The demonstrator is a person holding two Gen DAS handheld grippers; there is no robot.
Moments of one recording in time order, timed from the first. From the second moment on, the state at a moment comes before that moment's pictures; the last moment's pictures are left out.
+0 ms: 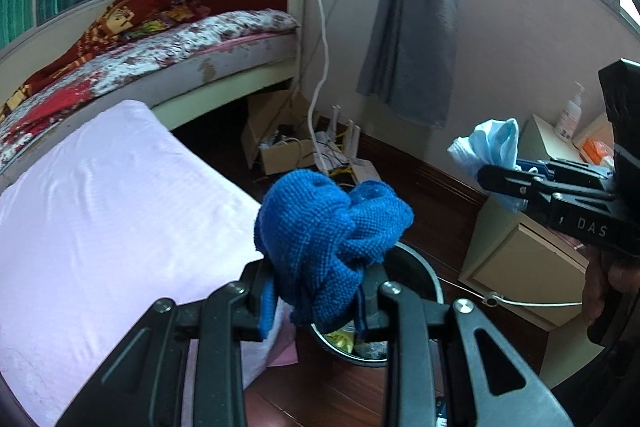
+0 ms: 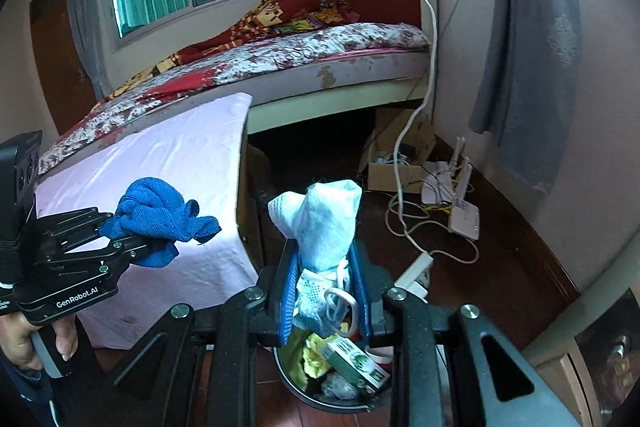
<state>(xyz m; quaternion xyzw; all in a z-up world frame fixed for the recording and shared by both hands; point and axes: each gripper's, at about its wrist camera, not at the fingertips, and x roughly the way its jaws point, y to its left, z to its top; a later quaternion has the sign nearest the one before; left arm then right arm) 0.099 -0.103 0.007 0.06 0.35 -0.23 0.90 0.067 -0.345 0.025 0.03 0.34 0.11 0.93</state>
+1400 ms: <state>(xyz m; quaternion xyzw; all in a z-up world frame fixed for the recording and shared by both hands) 0.110 -0.156 -0.102 0.07 0.48 -0.27 0.83 0.081 -0.365 -0.111 -0.01 0.49 0.08 0.87</state>
